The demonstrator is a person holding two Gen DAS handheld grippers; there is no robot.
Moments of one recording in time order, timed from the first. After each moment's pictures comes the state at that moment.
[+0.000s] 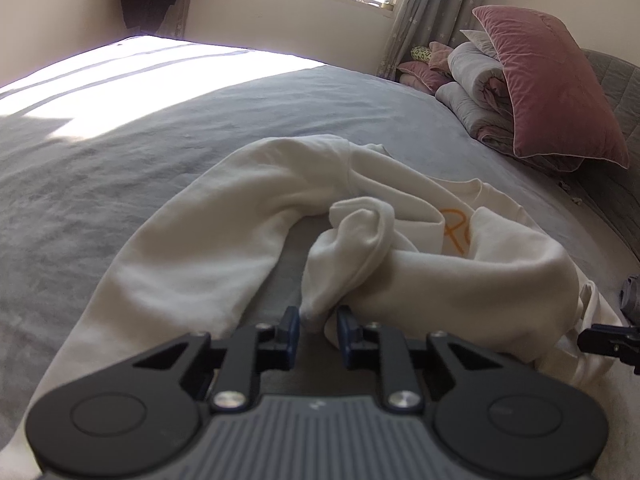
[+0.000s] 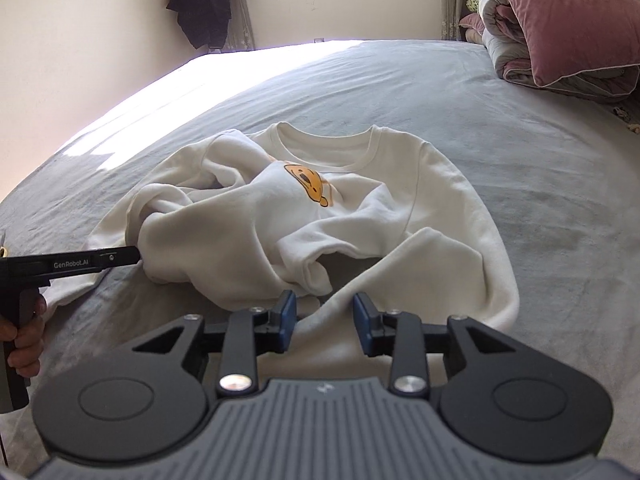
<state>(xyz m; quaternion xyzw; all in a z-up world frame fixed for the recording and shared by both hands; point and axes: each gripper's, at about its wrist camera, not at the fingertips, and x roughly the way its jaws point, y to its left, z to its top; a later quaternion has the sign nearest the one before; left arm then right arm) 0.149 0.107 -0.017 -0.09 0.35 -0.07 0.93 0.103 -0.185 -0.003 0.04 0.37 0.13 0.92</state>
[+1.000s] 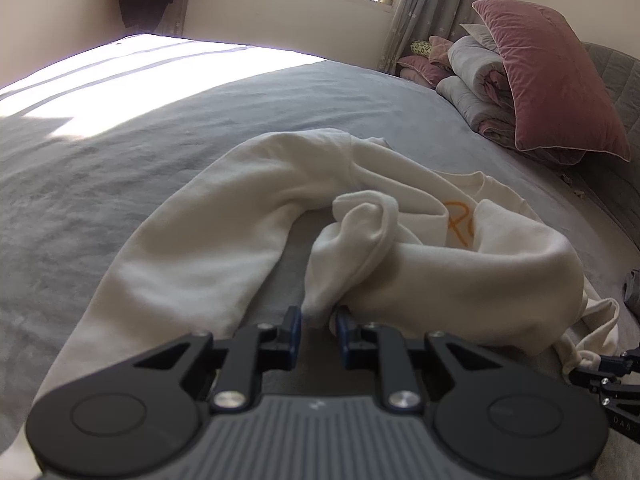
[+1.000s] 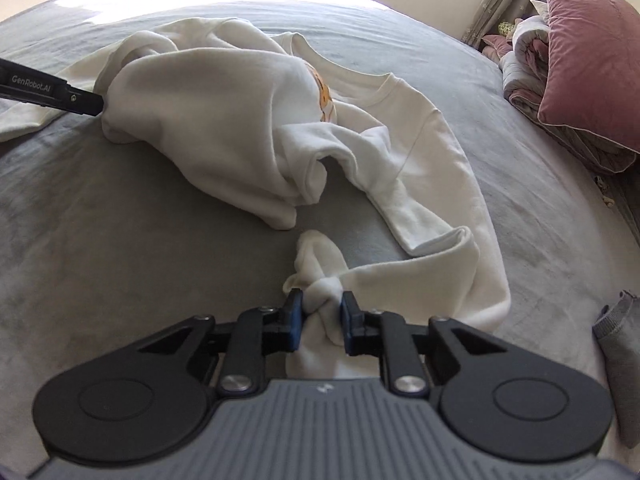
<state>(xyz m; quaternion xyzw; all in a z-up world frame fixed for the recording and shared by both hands) 0.150 0.109 -0.020 -0.09 0.36 -0.07 0.93 0.093 -0.166 -0.039 -0.19 0.41 0.05 0.89</state>
